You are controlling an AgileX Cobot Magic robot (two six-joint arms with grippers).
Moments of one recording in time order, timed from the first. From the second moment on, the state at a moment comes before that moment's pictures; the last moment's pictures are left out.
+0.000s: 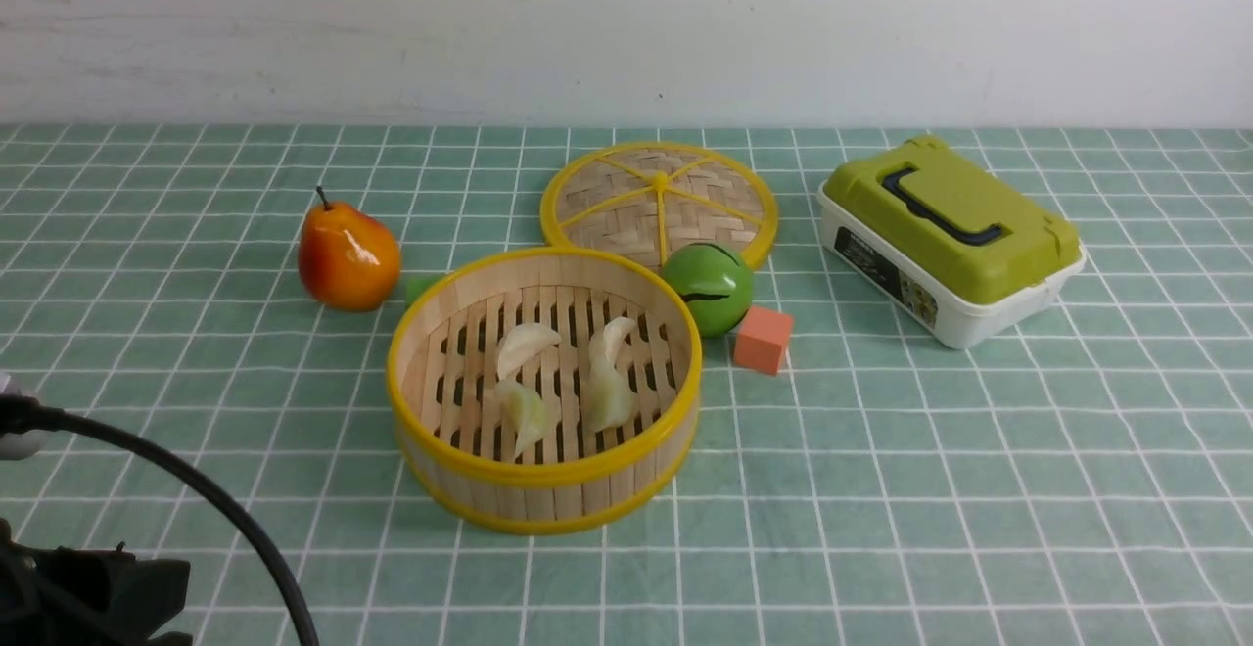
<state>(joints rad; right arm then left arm) 0.01 -0.01 0.02 0.01 0.38 0.20 -0.50 0.69 -0.54 0.24 0.68 -0.45</state>
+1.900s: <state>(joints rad) 0.01 -0.01 0.02 0.01 0.38 0.20 -0.14 -0.01 0.03 0.13 0.04 -0.45</state>
